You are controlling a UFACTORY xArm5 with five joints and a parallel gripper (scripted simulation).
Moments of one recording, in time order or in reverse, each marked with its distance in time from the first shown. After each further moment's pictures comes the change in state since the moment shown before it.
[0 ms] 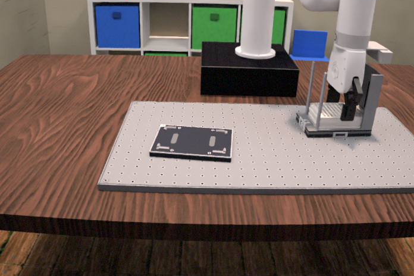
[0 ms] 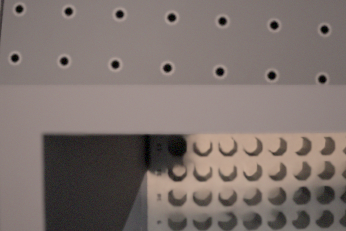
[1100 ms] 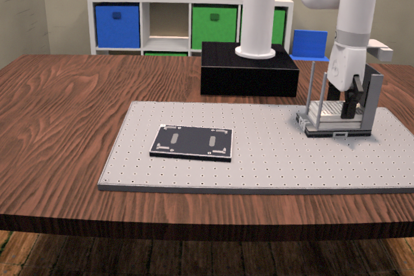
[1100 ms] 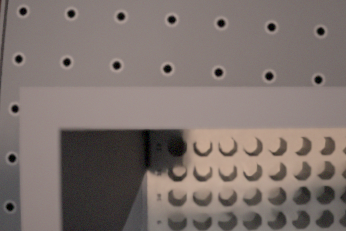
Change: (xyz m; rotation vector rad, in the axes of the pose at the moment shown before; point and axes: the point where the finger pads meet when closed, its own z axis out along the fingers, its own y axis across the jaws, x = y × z) arm 0.000 0.000 -0.005 0.000 0.000 0.000
